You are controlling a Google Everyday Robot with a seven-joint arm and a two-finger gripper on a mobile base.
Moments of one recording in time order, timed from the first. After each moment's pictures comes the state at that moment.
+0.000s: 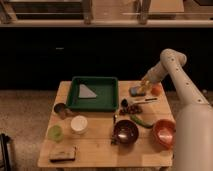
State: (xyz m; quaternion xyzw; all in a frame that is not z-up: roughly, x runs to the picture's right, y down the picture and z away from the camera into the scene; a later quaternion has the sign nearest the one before) arm 0.269 -0.012 0.892 -0.22 -0.23 -0.17 0.93
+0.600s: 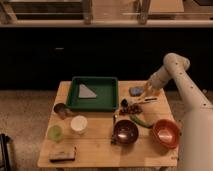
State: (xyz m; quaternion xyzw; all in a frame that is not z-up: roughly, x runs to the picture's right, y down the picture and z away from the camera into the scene) arm 0.278 0.023 0.886 -0.25 -0.25 -0.18 0.92
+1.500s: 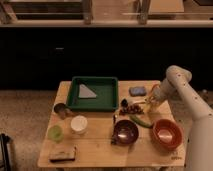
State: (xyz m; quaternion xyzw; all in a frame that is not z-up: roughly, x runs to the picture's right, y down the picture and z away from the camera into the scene) arm 0.297 0.107 0.889 -0.31 -0.28 -0.18 0.89
